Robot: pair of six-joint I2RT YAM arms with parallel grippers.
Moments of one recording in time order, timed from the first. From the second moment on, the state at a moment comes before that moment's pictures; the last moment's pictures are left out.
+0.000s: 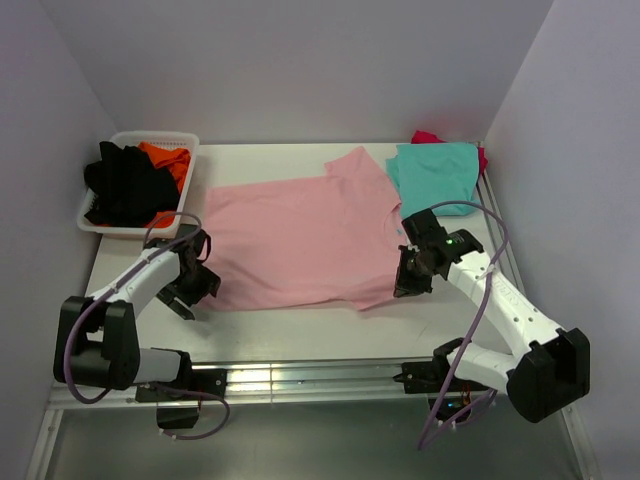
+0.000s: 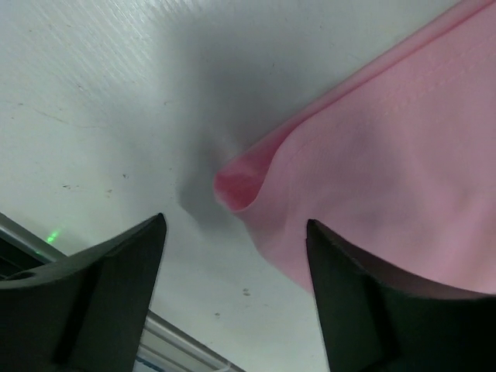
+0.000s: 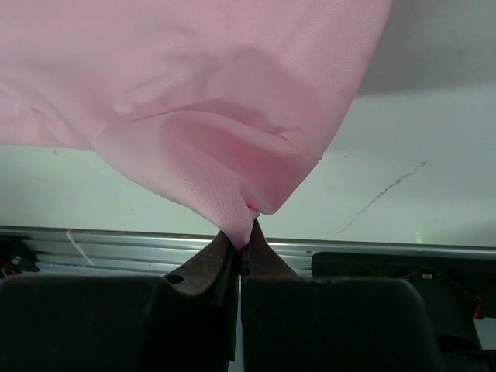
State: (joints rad) left arm -0.15 1.33 0.74 -0.91 -0.21 -1.10; right arm 0.38 1.11 0.89 -1.03 -0.08 0.62
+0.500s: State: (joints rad) left arm -0.15 1.36 0.70 -0.88 -0.20 -1.12; right arm 0.38 1.15 0.89 -1.03 -0.07 0.58
